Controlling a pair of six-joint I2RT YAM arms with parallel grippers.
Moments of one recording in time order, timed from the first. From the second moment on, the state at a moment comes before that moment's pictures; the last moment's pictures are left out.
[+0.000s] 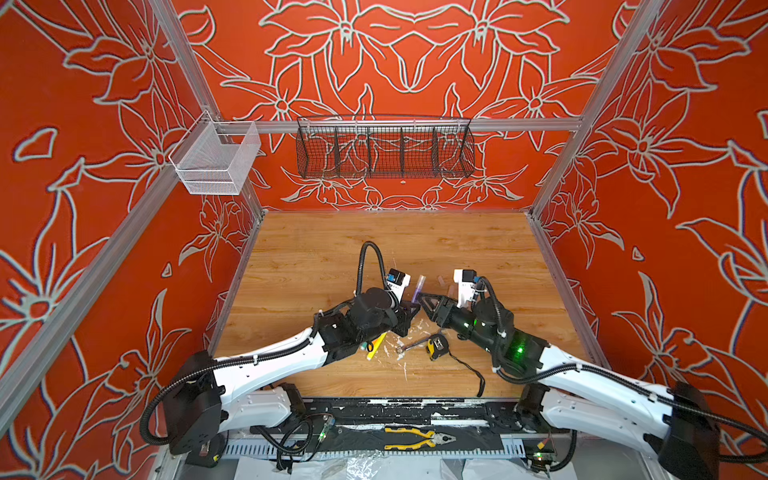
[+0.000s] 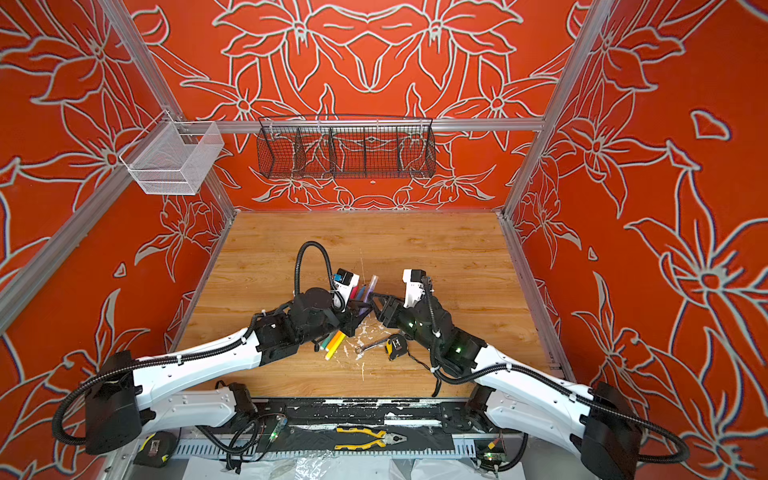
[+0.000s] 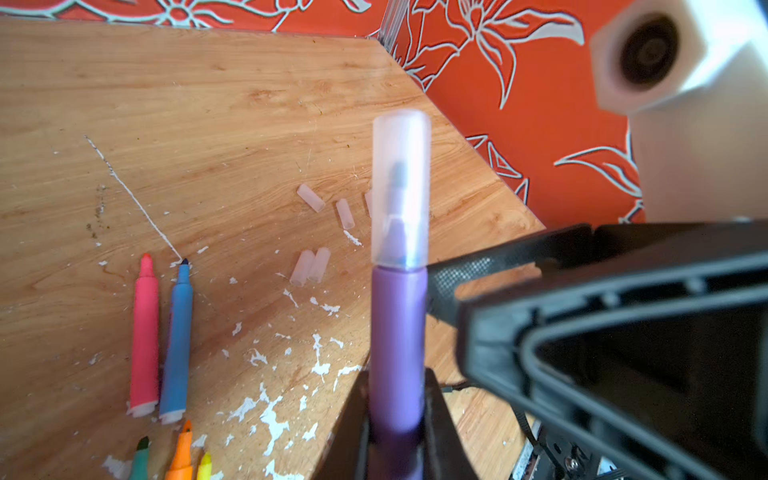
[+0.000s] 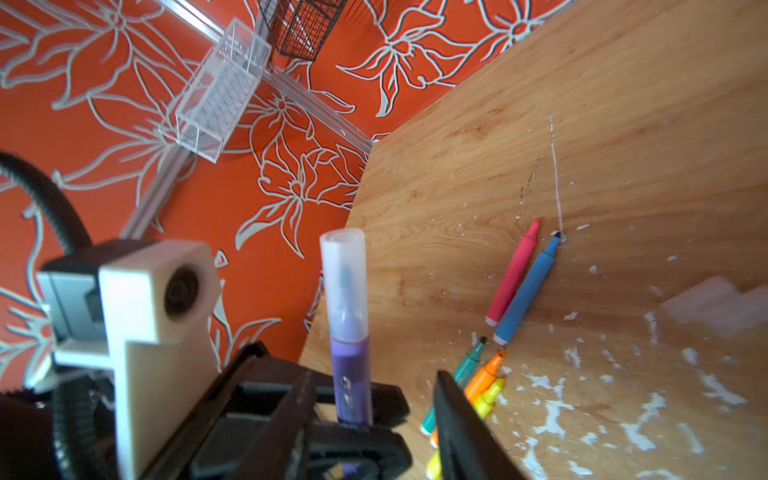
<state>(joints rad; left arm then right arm) -0.91 1.18 0.76 0.00 -0.03 -0.46 0.89 0.88 0.52 0.18 0.11 0.97</state>
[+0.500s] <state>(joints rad) -0.91 1.06 0.62 0.04 0.06 -0.33 0.89 0.65 0.52 0.07 0.20 0.92</state>
